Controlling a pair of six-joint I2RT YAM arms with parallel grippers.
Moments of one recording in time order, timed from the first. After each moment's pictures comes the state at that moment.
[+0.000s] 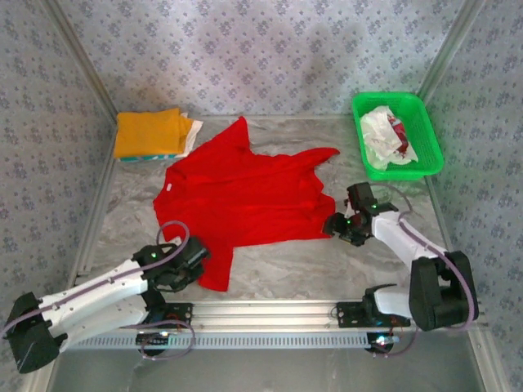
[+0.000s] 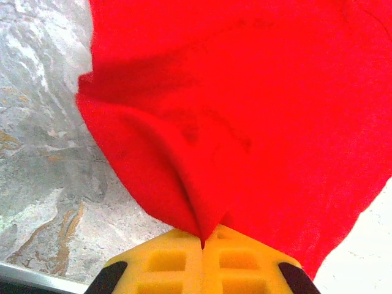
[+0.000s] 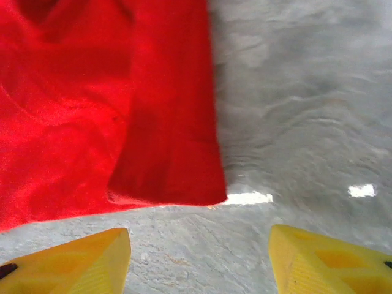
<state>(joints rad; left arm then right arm) -0.94 0.80 0.48 -0.98 -0.18 -1.43 0.24 1.28 0.67 -0.65 -0.21 0.48</state>
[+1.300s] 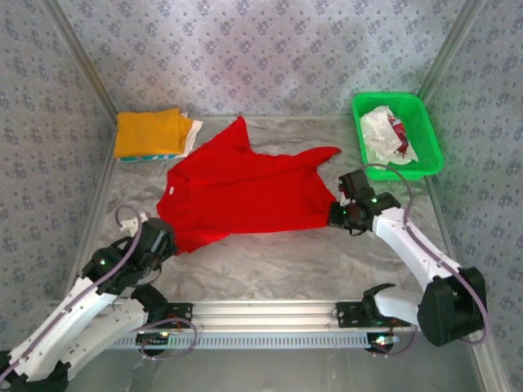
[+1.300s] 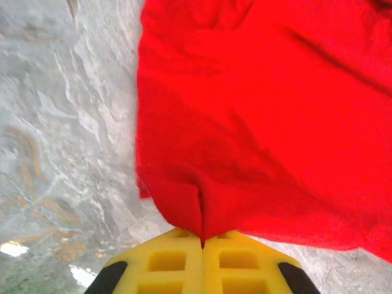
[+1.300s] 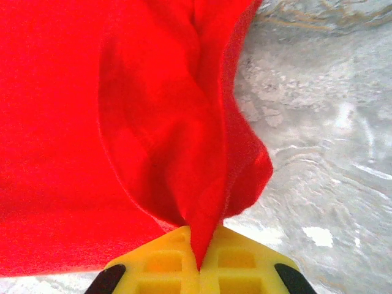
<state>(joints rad) -0.69 0.57 0.76 -1.16 -0.41 -1.13 0.31 1.17 0.85 -0.82 -0.07 0.44</state>
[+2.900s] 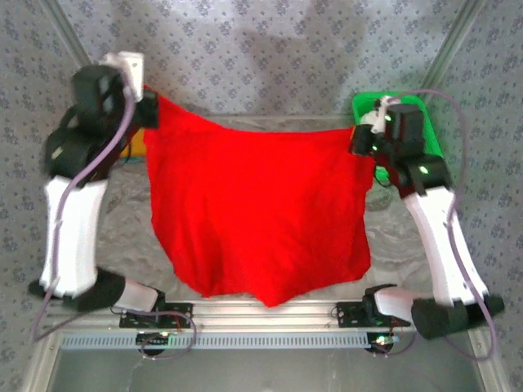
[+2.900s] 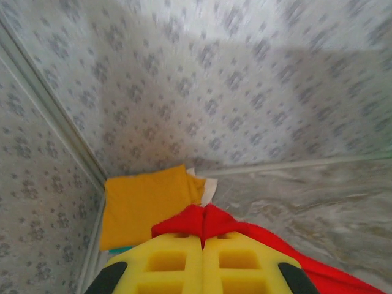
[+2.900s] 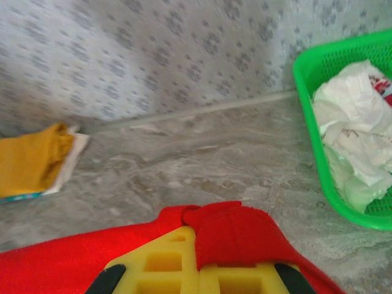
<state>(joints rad) -0.33 1.48 2.21 -1.10 -0.31 -0.01 0.20 1.25 1.51 -0.77 0.00 0.32</state>
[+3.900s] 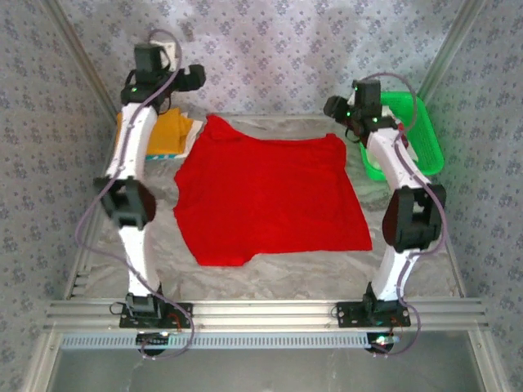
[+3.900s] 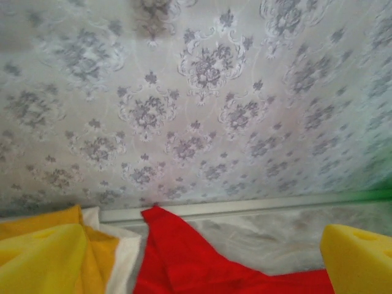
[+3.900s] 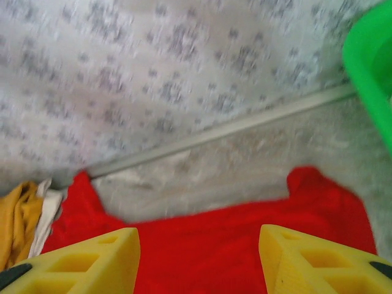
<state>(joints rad) -0.09 2.01 2.14 -0.50 0.20 -0.21 0.12 1.81 1.62 -0.35 -0.13 0.48</state>
